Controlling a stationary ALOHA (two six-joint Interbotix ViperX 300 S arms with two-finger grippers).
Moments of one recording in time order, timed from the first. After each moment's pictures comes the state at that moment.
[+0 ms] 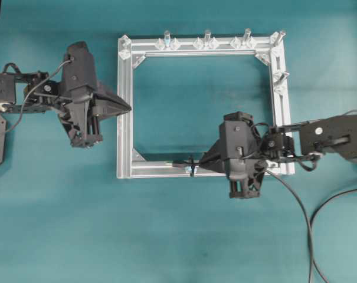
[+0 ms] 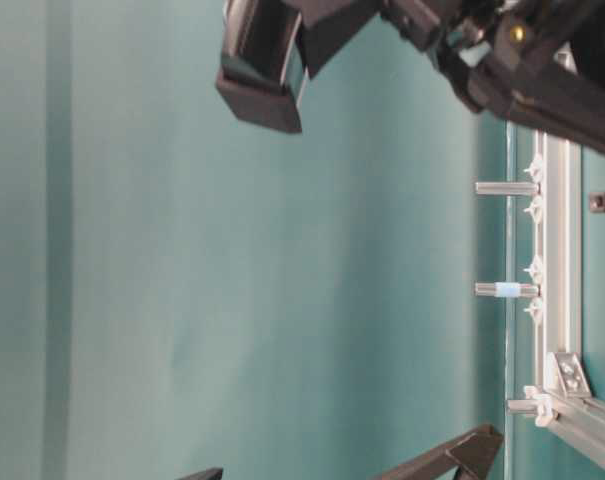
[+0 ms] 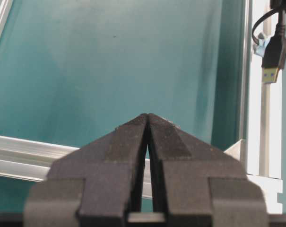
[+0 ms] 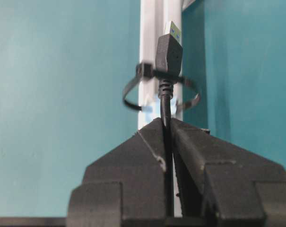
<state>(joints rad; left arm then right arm) 0.13 -0.31 0.96 -0.07 -0.01 0.00 0.12 0.04 0.77 0.17 -0.18 0.10</state>
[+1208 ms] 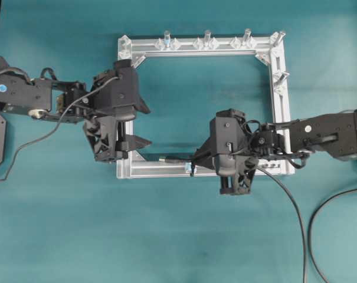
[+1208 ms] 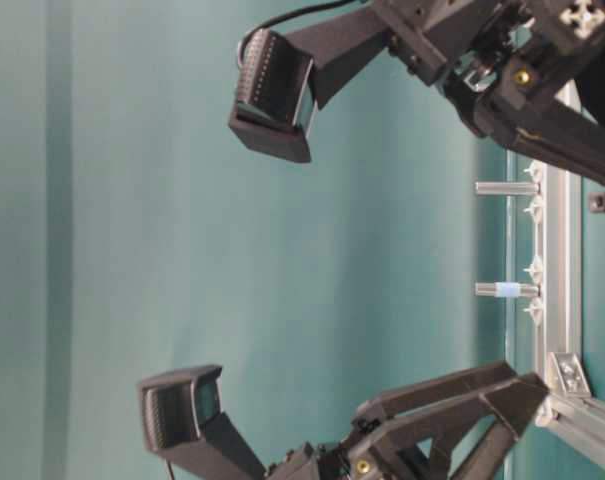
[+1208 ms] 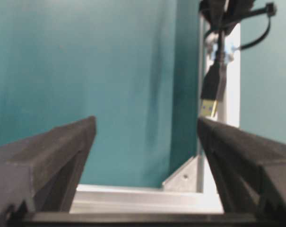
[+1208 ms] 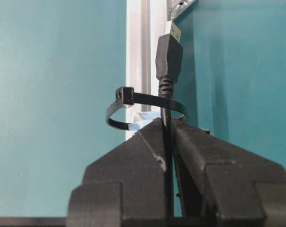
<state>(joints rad) 0.05 -0.14 0.71 -0.07 0.25 0.00 0.10 0.07 0.74 0.17 -0.18 0.10</state>
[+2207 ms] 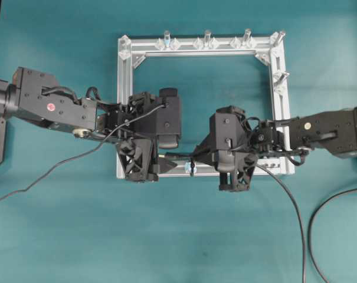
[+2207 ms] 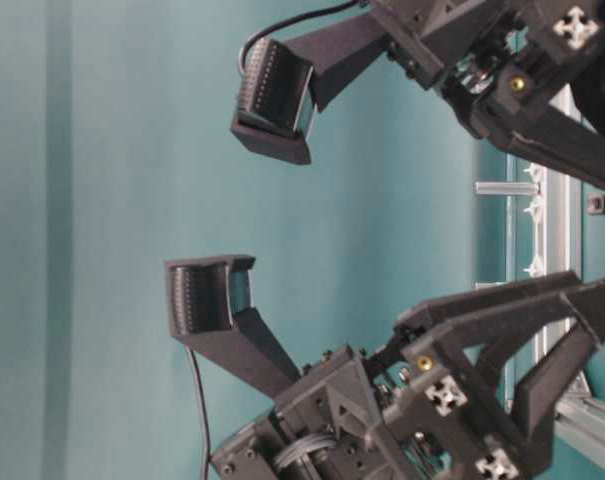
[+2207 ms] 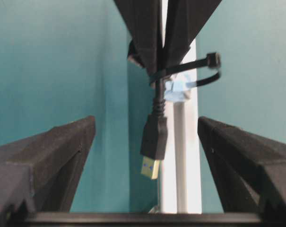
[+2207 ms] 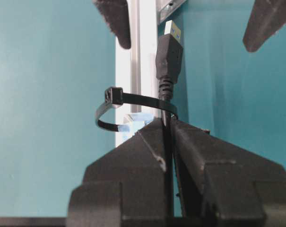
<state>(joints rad) -0.04 0.05 0.52 -0.07 0.28 0.00 0.08 0.07 0.74 0.17 -0.18 0.10</state>
